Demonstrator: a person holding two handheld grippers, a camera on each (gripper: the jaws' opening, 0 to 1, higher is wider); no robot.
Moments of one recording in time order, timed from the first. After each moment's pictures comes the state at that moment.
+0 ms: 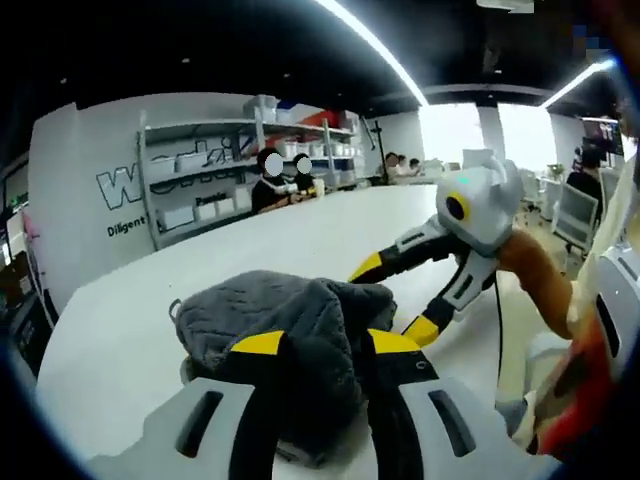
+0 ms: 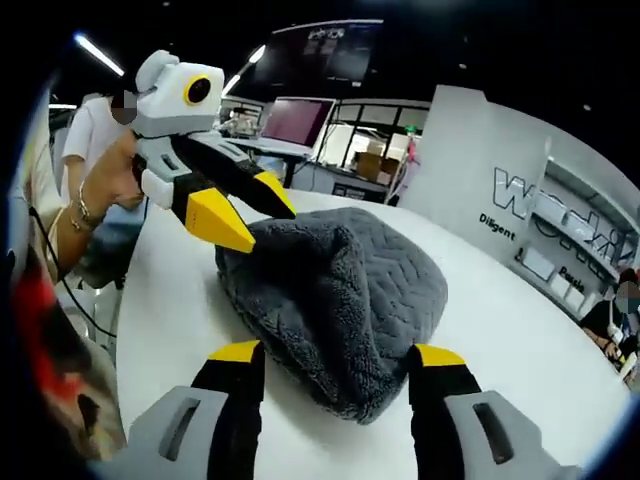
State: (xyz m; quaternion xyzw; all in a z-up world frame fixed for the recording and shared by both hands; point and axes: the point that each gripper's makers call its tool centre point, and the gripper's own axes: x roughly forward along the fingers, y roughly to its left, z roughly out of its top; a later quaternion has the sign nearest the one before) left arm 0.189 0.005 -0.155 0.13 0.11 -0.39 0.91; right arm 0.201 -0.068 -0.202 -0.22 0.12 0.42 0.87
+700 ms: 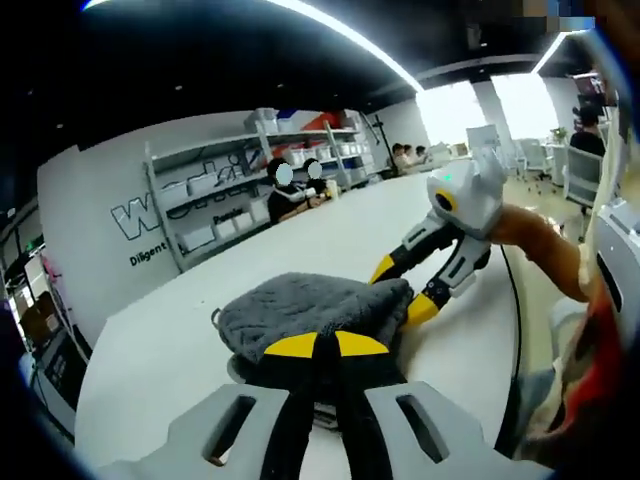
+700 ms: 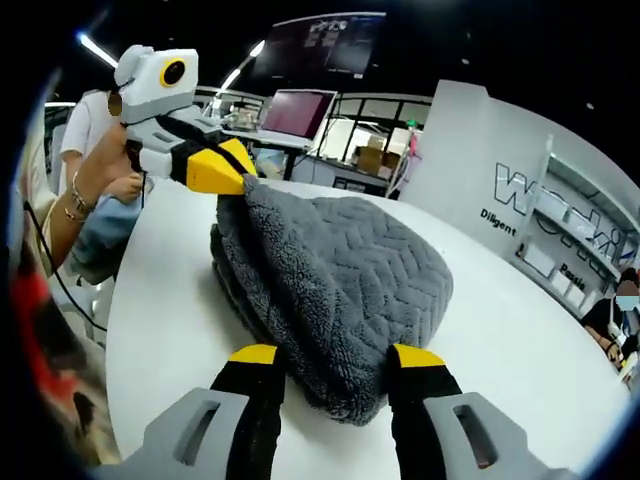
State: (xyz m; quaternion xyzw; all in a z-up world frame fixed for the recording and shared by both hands) left arm 0.180 0.043 -0.153 0.20 0.09 -0.35 0.91; right arm 0.208 -0.067 -0.210 -0.22 0.13 0.41 0.87
